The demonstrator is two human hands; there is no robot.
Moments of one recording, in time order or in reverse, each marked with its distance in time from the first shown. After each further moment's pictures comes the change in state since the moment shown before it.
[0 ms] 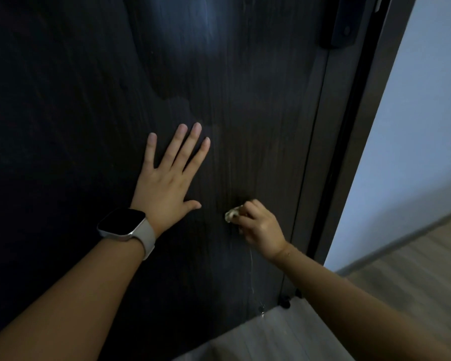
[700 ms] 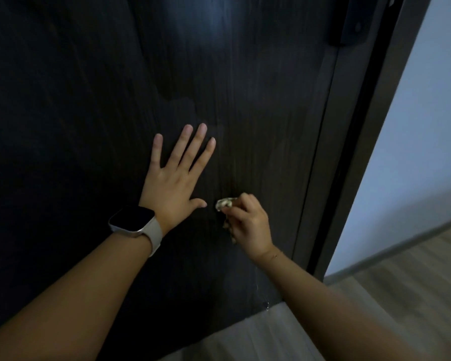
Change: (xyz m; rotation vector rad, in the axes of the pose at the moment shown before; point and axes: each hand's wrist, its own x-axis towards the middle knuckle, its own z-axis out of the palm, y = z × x) left_hand 0.001 0.003 -0.005 -0.002 -0.059 -0.027; right_hand 0.026 -0.043 0.005 0.133 0.136 0.223
